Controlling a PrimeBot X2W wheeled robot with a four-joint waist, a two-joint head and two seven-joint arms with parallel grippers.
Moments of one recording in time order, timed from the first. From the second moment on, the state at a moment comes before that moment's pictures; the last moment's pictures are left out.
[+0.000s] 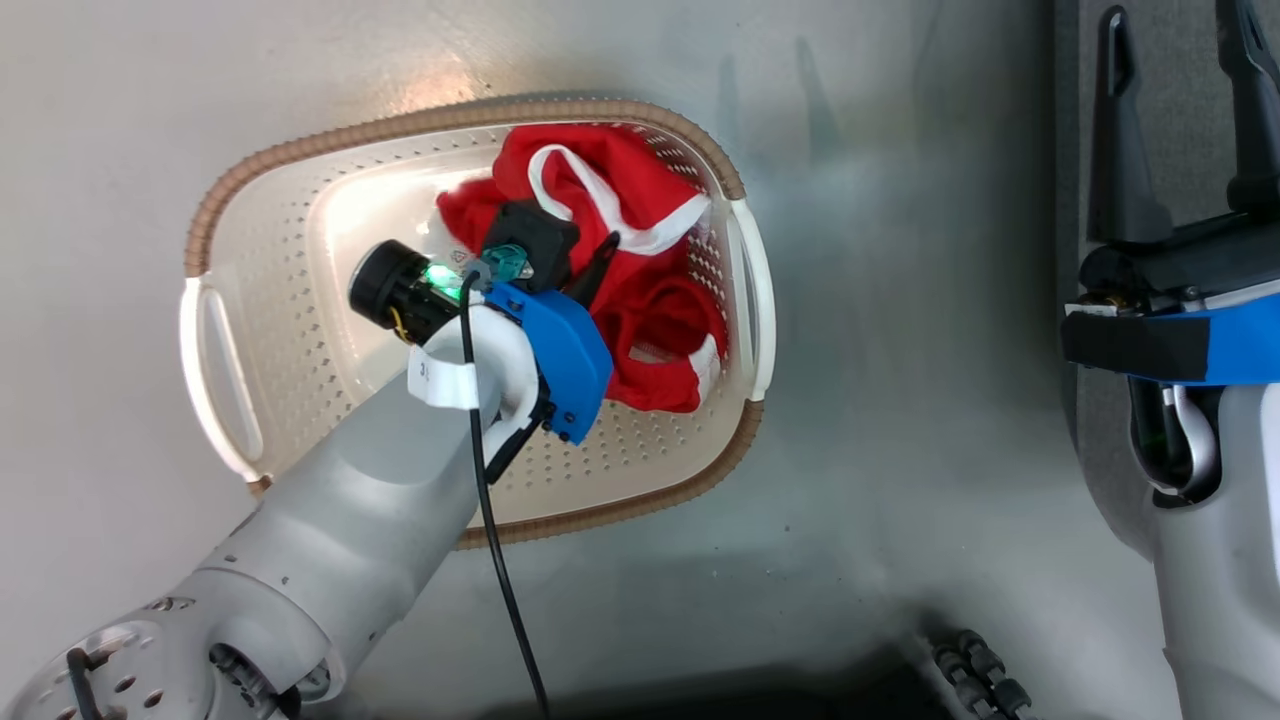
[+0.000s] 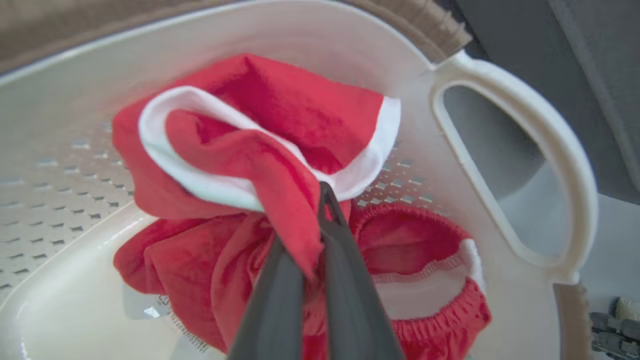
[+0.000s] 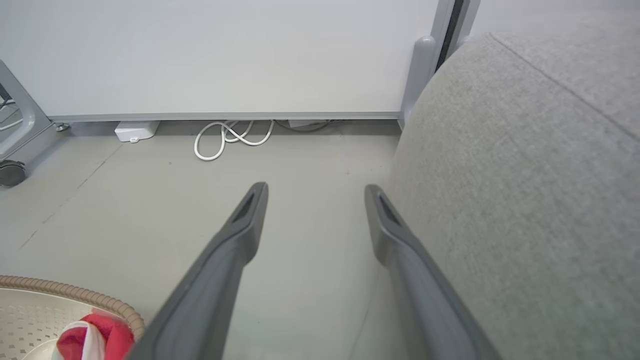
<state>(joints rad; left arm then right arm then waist) -1.04 0.11 -1.24 1.02 -0.92 -0.13 -0.18 -0.57 -0.16 -0.01 0.05 0.16 0.13 -0.26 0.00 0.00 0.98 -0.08</state>
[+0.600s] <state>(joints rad) -1.00 0.13 -1.10 0.77 -0.88 -0.13 -0.26 -0.51 -0.18 -0.02 0.09 0.15 0.13 -0.26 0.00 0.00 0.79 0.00</state>
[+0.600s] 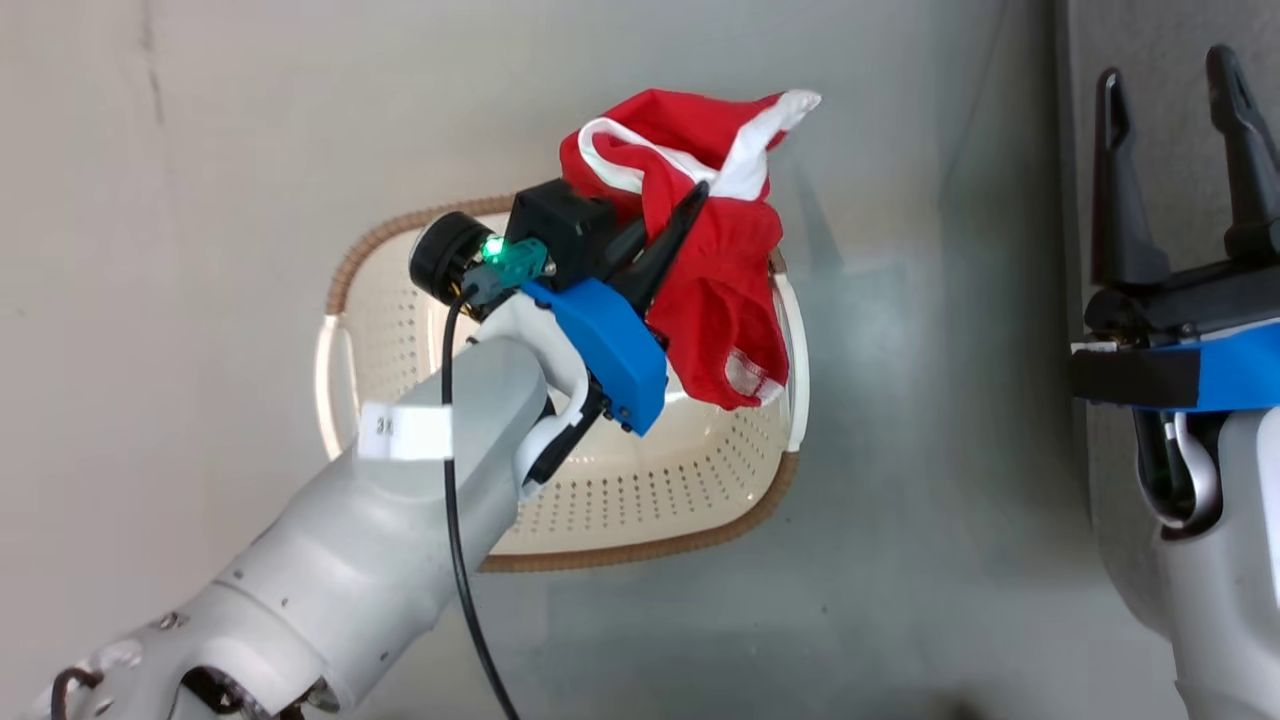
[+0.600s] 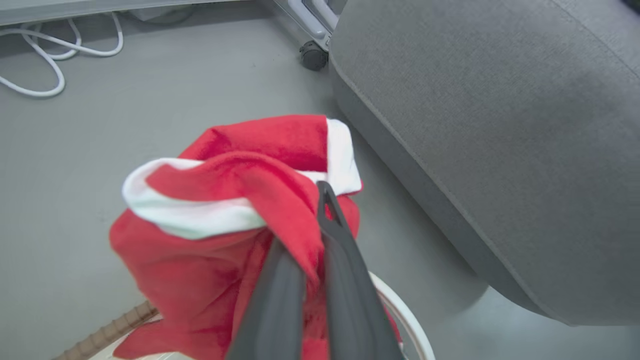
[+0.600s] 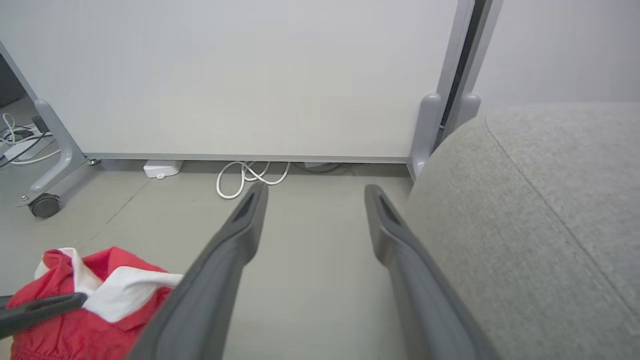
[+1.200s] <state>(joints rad) -0.86 0.12 -0.84 0.55 -0.63 -0.13 -0.26 -0.38 -0.17 -0.02 0.17 0.16 0.13 -0.26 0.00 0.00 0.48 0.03</state>
